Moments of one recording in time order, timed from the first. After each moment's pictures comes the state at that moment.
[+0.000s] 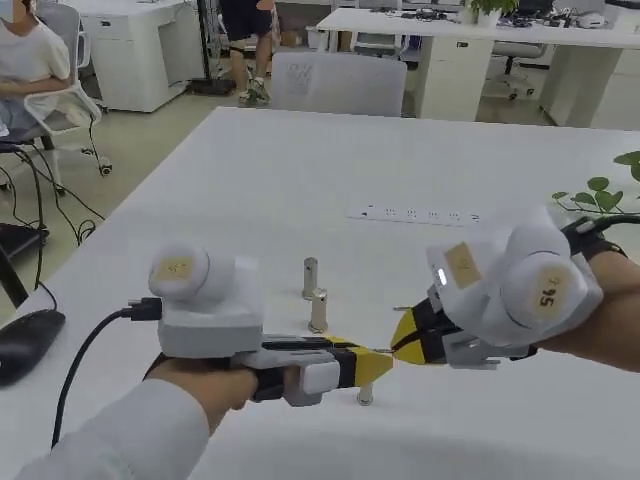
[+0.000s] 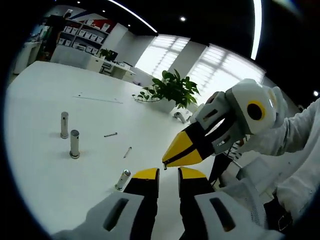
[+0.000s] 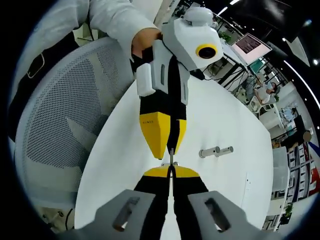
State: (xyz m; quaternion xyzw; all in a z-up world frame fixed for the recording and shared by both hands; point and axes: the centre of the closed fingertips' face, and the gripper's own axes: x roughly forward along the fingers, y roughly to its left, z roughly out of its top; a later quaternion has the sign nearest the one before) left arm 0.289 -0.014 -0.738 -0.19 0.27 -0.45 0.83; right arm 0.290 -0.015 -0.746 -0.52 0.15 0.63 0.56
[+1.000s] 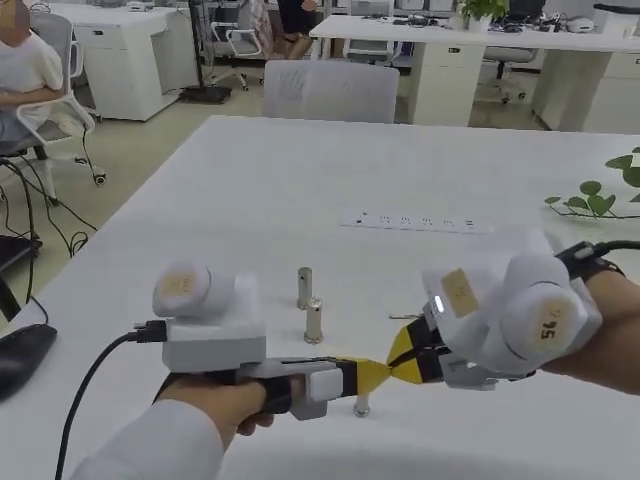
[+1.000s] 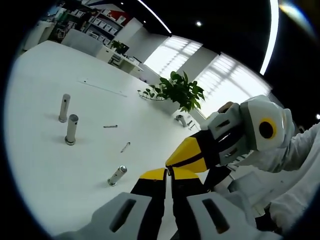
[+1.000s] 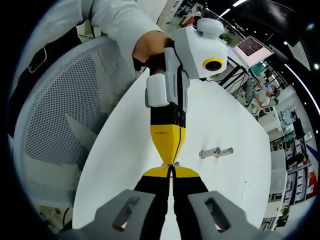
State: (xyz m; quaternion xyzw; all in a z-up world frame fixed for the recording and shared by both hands) left arm 0.292 -0.018 -0.743 -0.25 0.30 -0.43 0.82; right arm 0.285 -0.016 -0.747 -0.53 0.14 0.63 0.56
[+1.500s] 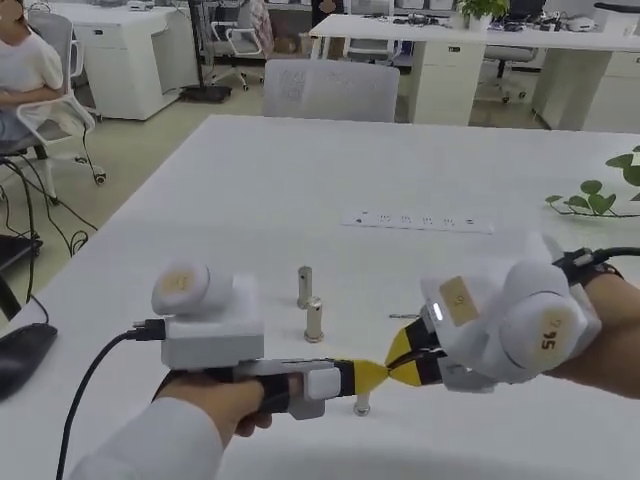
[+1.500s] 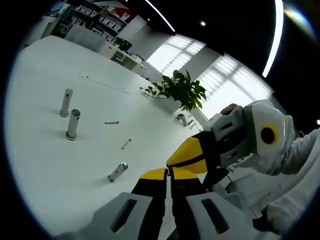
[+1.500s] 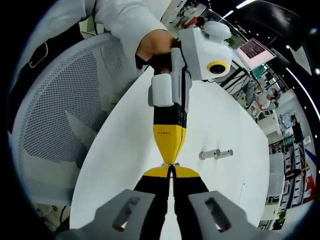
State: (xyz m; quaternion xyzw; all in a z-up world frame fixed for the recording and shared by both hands) left arm 0.291 -0.016 -0.747 -0.26 0.31 -0.42 0.81; right arm 0.284 -0.015 -0.749 -0.53 0.13 0.63 0.55
